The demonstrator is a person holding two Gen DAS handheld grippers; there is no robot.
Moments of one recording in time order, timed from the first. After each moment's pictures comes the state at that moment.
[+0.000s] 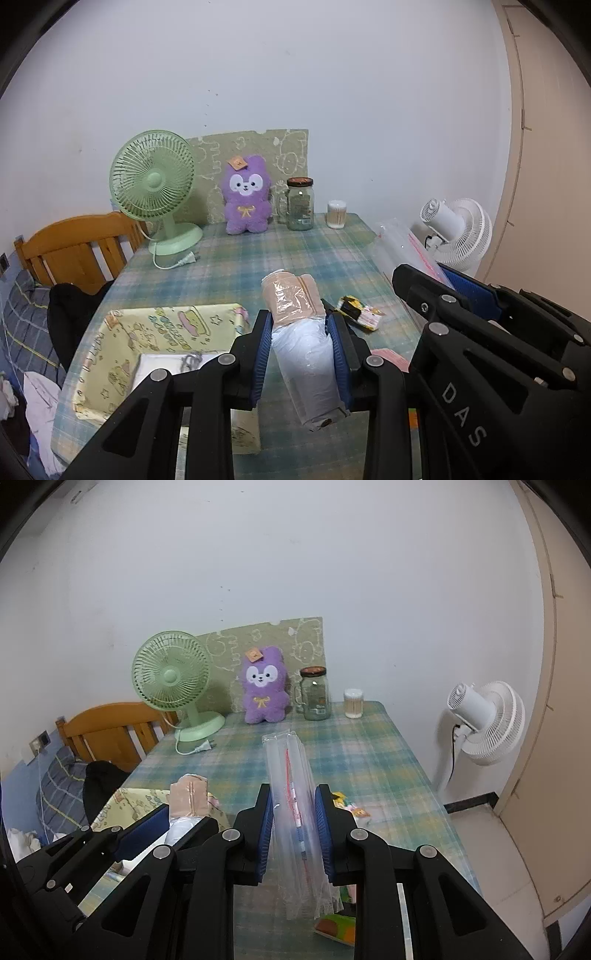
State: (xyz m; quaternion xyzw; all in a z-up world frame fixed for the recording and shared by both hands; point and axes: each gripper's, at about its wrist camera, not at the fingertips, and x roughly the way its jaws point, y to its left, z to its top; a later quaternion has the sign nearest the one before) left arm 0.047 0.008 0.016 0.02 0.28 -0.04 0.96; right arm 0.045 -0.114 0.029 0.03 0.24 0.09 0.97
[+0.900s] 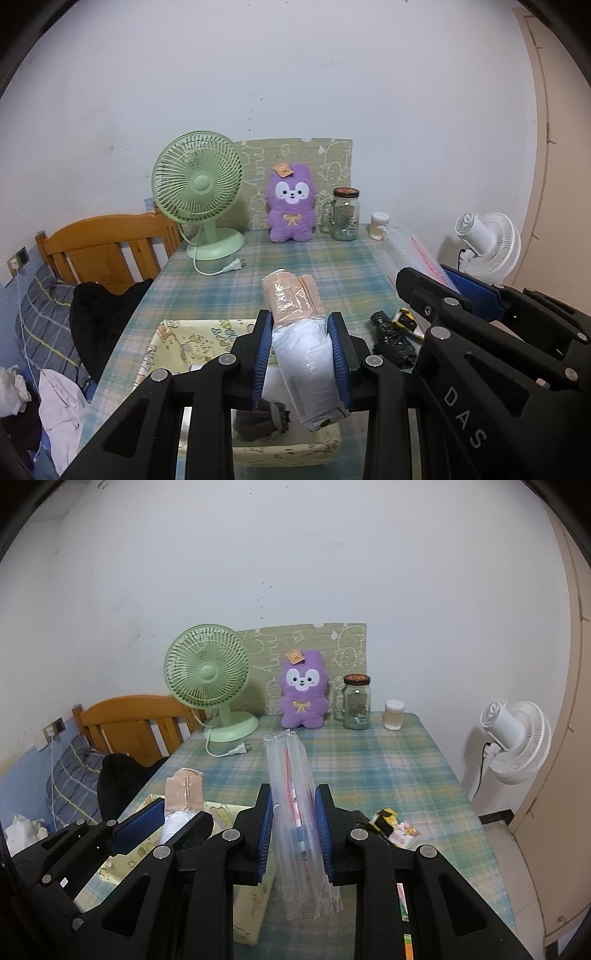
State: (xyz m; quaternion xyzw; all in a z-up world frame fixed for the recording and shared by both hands) left arm 0.057 0.073 0.020 0.01 0.27 0.00 0.96; right arm 0.062 -0.045 0.033 0.00 0.24 0.13 0.96
